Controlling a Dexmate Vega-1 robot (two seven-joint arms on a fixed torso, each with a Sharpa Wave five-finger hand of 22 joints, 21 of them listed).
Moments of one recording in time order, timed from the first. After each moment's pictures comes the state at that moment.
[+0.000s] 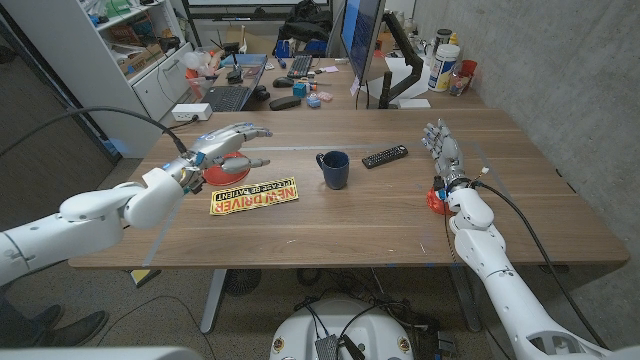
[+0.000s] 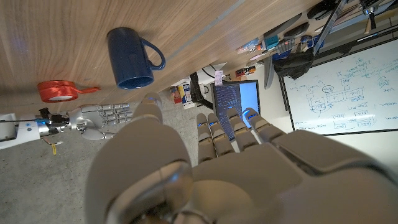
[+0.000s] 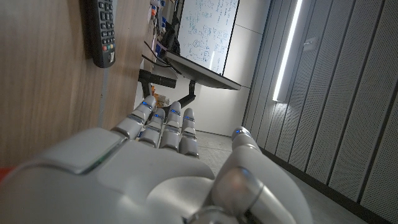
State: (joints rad) left arm 1.14 1.34 0.33 -1.96 0.35 -0.05 0.40; left_hand 0.75 0.01 0.17 -0.09 0.40 0.25 -0.06 0.24 0.19 0.22 -0.16 0.22 0.20 0.17 -0.04 0.20 0.18 0.06 -0.02 0.21 0.18; right arm -0.97 -0.20 -0.03 -1.37 0.37 0.29 0.06; right_hand 0.20 0.06 0.29 -0.05 0.19 0.30 0.06 0.20 0.19 0.30 0.07 0.22 0.18 0.14 0.00 0.18 0.18 0.21 -0.03 0.21 0.18
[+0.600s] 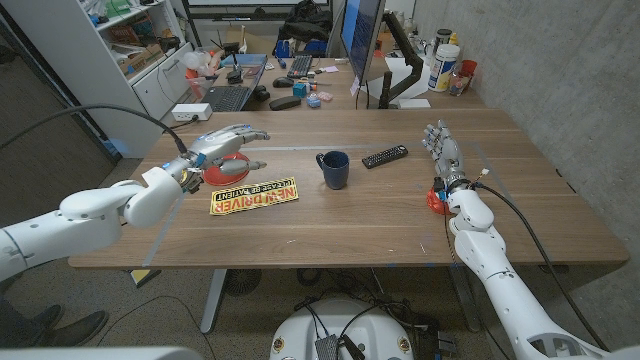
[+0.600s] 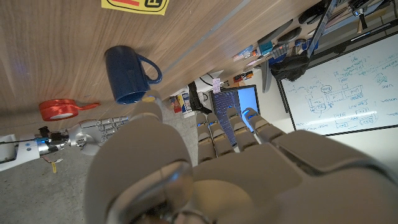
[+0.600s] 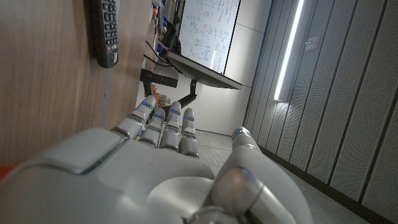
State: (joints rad) left arm 1.10 1.37 0.38 -1.96 0.40 -0.01 0.38; left_hand 0.78 0.00 0.18 -0.10 0.40 0.25 -0.06 0.24 0.19 0.23 -0.17 0.22 0.20 0.18 -0.04 0.20 0.18 0.07 -0.03 0.21 0.18; right arm -0.98 -0.20 -0.03 -1.38 0.38 0.29 0.05; right_hand 0.20 0.06 0.29 -0.05 0.19 0.30 0.06 0.20 0.19 0.30 0.07 0.22 0.18 0.14 0.01 0.18 0.18 0.21 -0.03 0.21 0.18
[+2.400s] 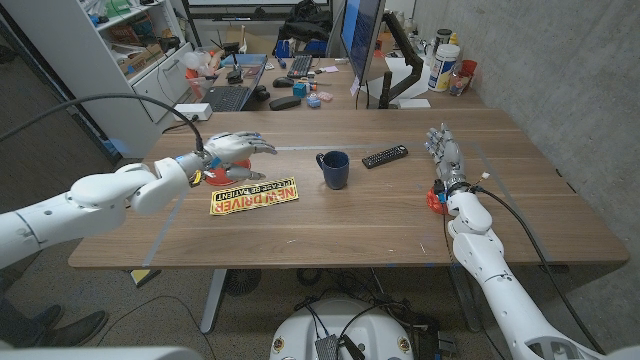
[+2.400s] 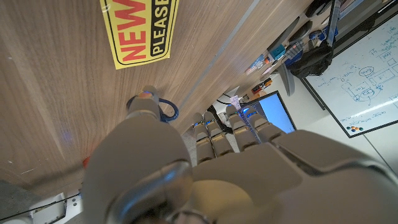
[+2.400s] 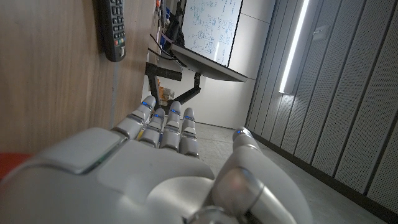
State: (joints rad) left arm 0.89 1.34 0.52 -1.92 0.66 -0.08 0.19; left_hand 0.81 -0.02 0.18 -0.12 0.42 0.28 -0.10 0.25 0.19 0.27 -0.20 0.22 0.20 0.21 -0.04 0.20 0.19 0.08 0.00 0.21 0.18; right arm -1.00 -0.19 -0.03 -1.39 0.37 0.29 0.01; right_hand 0.20 0.05 0.29 -0.05 0.19 0.31 0.06 0.20 0.19 0.31 0.07 0.22 0.18 0.14 0.01 0.18 0.18 0.21 -0.03 0.20 0.18
